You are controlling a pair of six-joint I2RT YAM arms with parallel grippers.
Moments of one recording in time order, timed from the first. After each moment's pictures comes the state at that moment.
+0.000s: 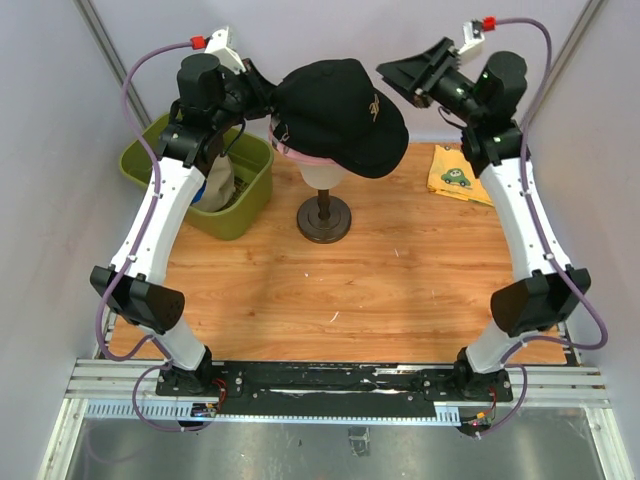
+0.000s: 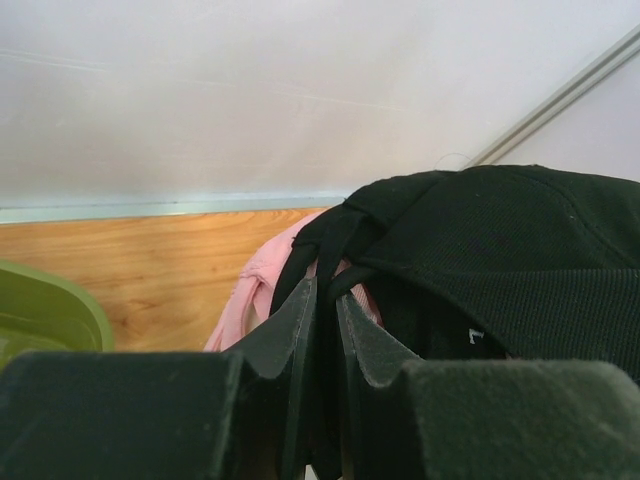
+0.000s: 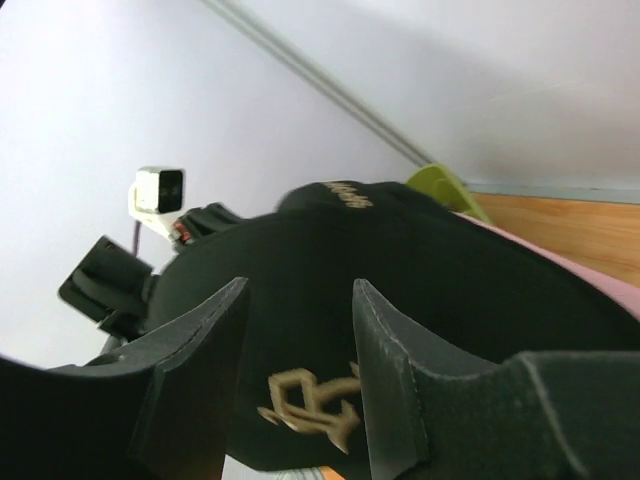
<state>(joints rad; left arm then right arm) -0.30 1.66 1.98 -0.42 0.13 -0.47 0.23 1.68 1.95 -0.05 -0.61 1.02</state>
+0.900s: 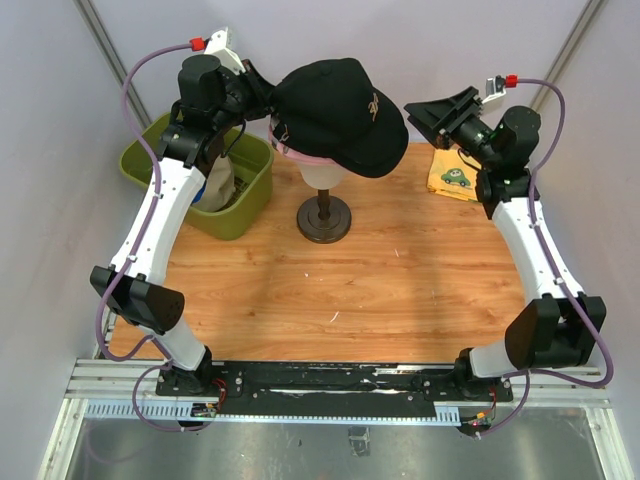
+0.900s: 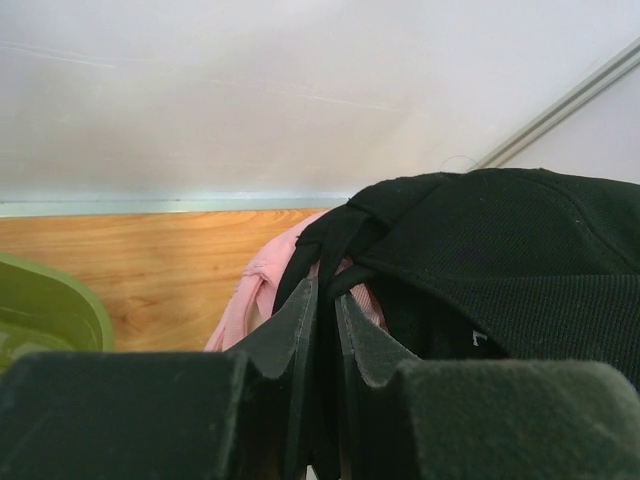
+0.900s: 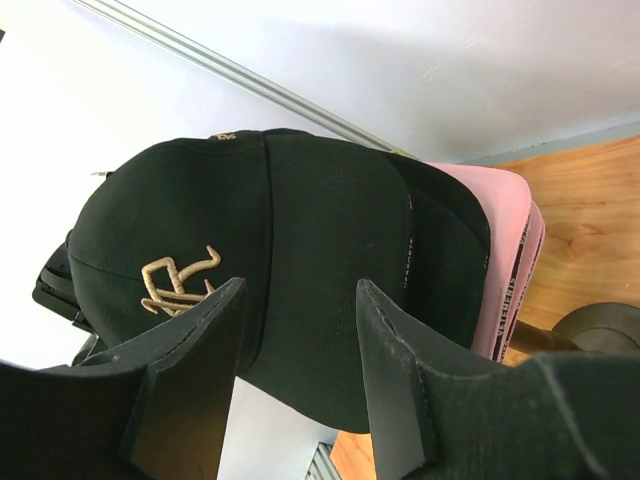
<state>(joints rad) -0.30 1.66 1.97 -0.42 0.11 -0.48 0.06 1.43 1.37 0.23 -0.63 1.17</state>
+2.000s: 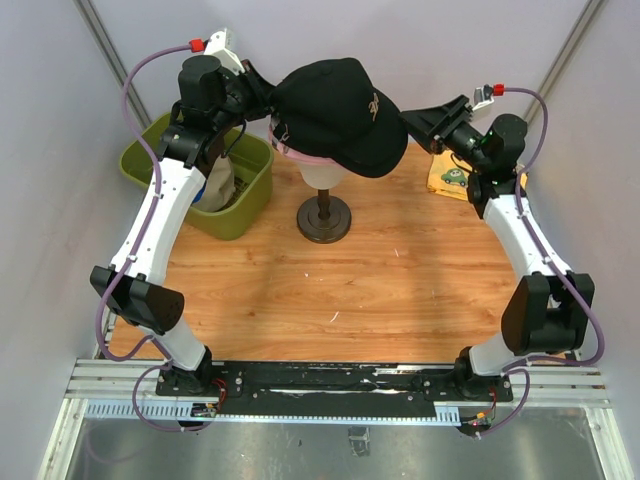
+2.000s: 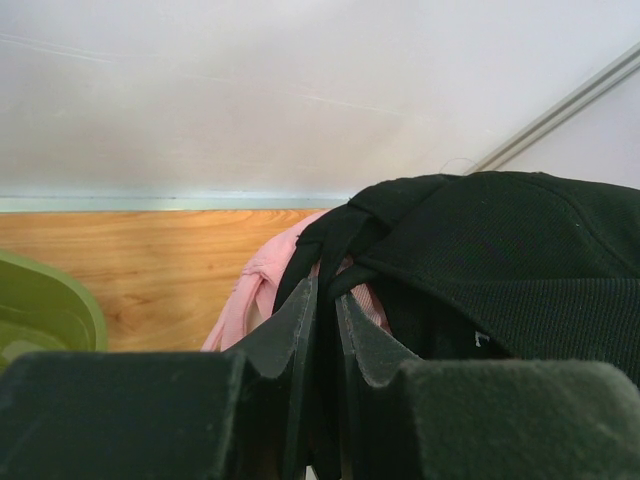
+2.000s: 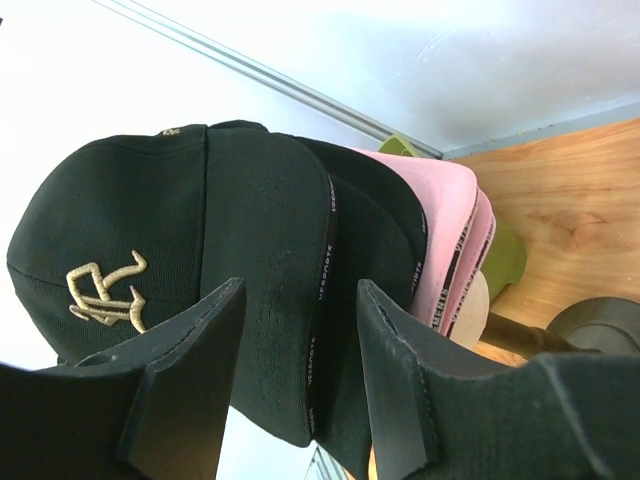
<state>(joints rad) -0.30 1.66 1.96 -0.41 0.11 -0.51 0.06 1.51 1.29 0.39 -0.70 1.22</state>
